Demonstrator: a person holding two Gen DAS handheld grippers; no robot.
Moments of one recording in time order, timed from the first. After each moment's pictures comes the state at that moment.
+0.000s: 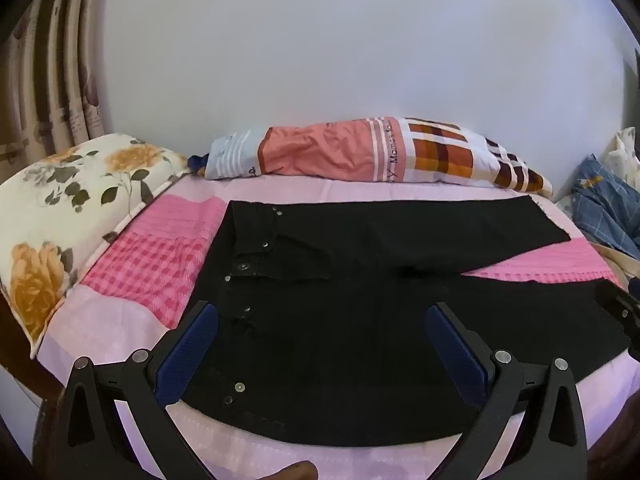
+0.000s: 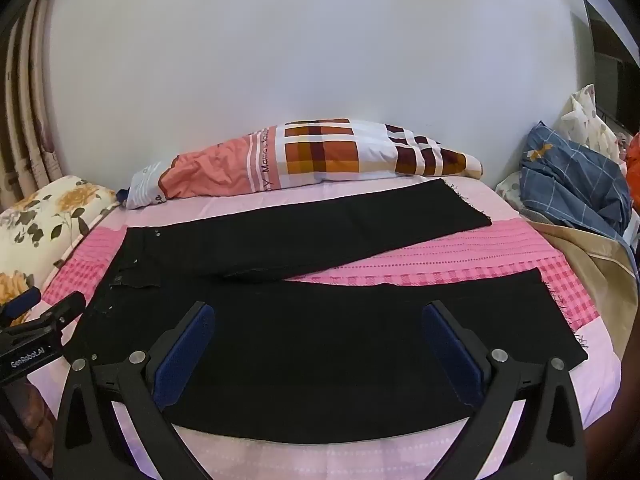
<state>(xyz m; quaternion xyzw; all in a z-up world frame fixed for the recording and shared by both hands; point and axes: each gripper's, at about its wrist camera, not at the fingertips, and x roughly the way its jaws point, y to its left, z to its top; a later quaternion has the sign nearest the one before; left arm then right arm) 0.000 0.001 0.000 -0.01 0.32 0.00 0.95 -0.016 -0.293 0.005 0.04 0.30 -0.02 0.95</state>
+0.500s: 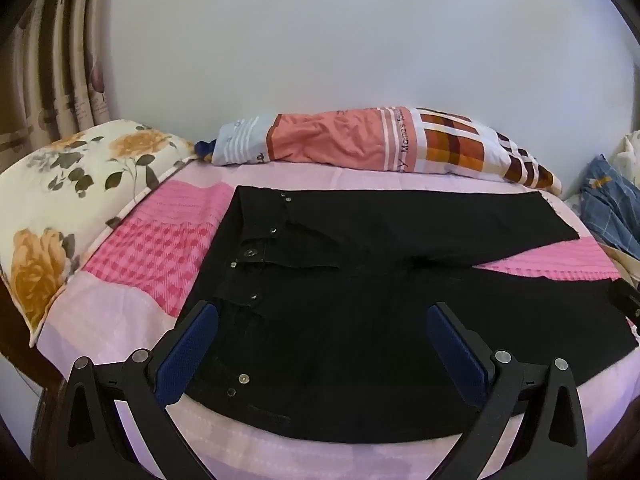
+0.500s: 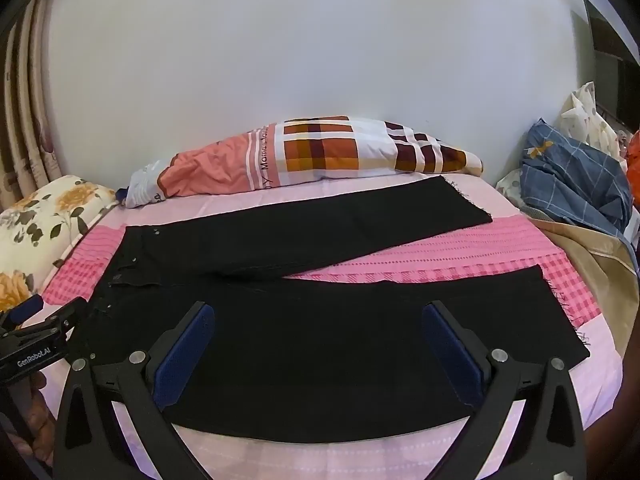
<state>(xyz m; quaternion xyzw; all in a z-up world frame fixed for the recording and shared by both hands) 0.003 0.008 -0.016 -0.01 0.33 0.02 0.94 -0.014 -0.291 0.005 0.04 0.31 -0.02 0.95</state>
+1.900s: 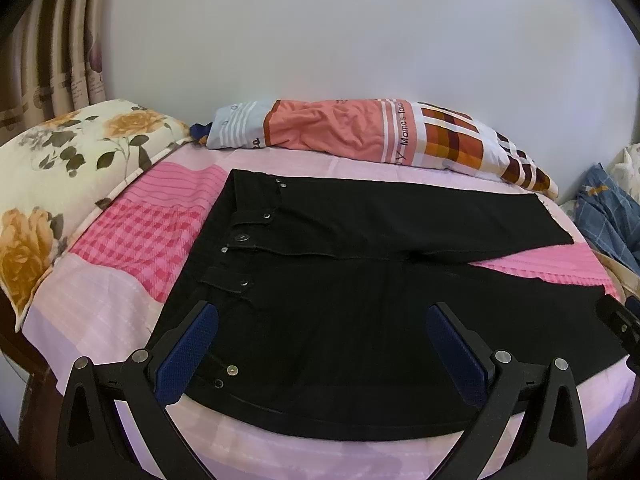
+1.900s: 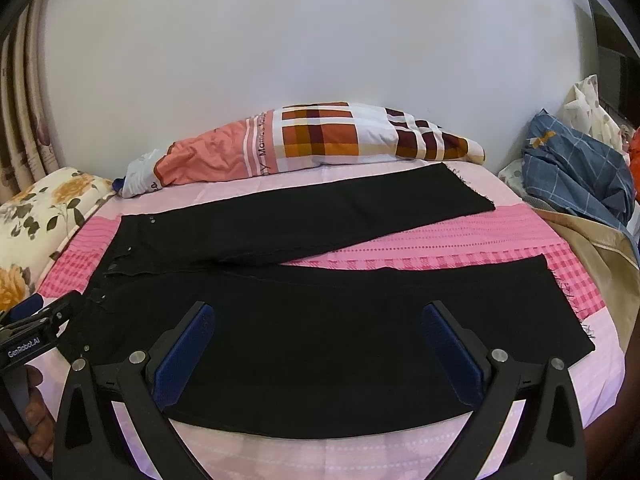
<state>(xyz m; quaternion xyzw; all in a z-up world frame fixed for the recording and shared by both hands) 0.007 0.014 -0.026 -0.04 0.35 0.01 0.94 -0.009 -0.295 -0.010 0.05 0.33 -0.02 0.94</state>
